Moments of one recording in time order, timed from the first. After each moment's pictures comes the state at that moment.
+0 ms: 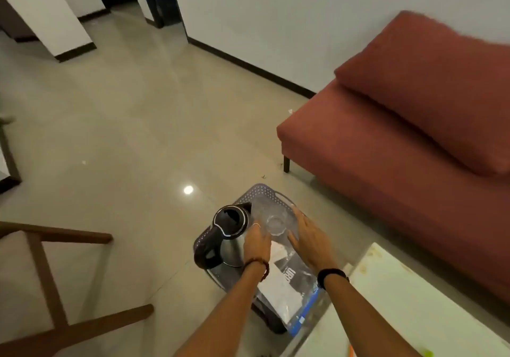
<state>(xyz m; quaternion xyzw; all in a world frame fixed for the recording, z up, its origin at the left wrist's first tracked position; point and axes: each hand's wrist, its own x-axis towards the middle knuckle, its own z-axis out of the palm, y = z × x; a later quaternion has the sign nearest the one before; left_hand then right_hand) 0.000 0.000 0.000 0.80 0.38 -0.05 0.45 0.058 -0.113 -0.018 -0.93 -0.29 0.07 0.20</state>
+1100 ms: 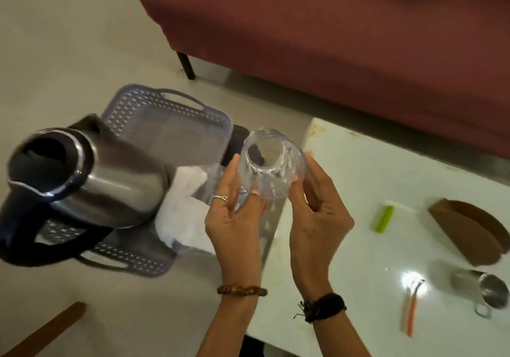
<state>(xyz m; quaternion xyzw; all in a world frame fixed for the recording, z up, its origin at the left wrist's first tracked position) -0.032 -0.104 -0.093 0.59 0.29 0.10 0.75 -0.027 -0.168 -0.110 -0.73 0.18 -0.20 0.63</state>
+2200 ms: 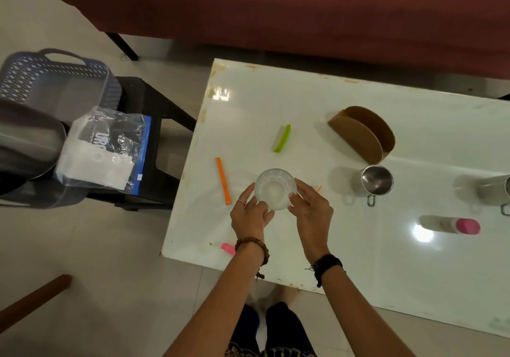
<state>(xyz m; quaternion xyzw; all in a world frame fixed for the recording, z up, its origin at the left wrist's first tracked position) -0.186 -0.343 -0.208 0.53 0.47 -0.13 0.70 -0.208 -0.434 -0.217 -0.66 0.34 0.01 0.66</state>
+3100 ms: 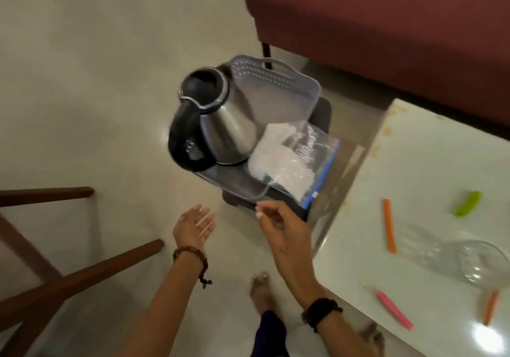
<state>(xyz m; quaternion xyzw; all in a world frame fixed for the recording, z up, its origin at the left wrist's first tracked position) -0.187 0.086 -0.179 0.45 0.58 0.05 0.68 -0.179 -0.086 -0.131 -0.74 0.02 0.14 0.66</state>
